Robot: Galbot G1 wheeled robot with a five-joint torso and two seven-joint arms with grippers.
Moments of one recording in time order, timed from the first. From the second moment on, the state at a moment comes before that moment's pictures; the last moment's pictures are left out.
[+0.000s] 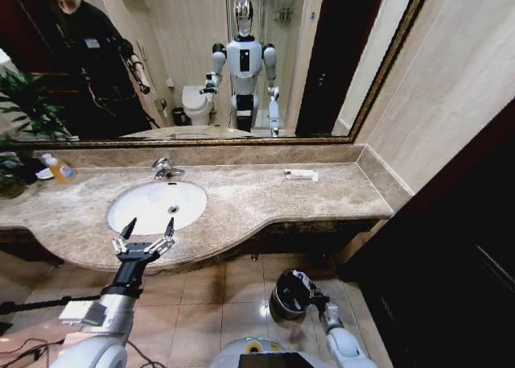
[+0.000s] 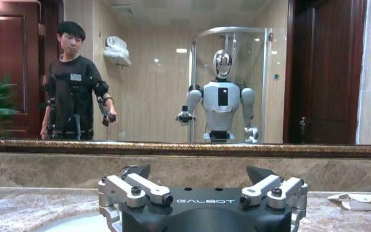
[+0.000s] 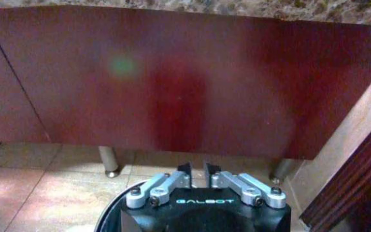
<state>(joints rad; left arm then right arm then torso) 1.84 -1.36 -0.82 -2.47 -0.37 0.04 0.05 -1.35 1.34 0.45 1.13 0.18 0.21 -0.01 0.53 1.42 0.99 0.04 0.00</state>
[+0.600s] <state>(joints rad) 1.84 -1.36 -0.82 -2.47 -0.37 0.04 0.05 -1.36 1.34 0.45 1.15 0.19 0.23 0.01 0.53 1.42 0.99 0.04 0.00</state>
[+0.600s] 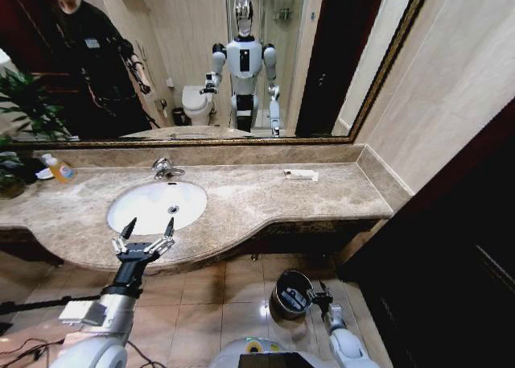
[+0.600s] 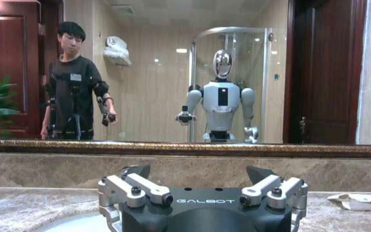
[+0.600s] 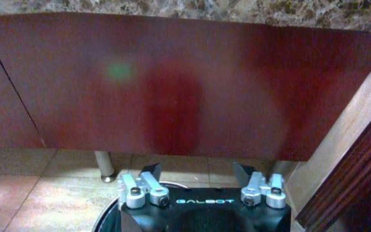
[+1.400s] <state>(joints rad) 1.84 -1.36 -0.82 -2.47 -0.37 0.04 0.05 -1.42 1.33 0.45 1.26 0.21 0.22 0.02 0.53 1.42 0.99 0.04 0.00</state>
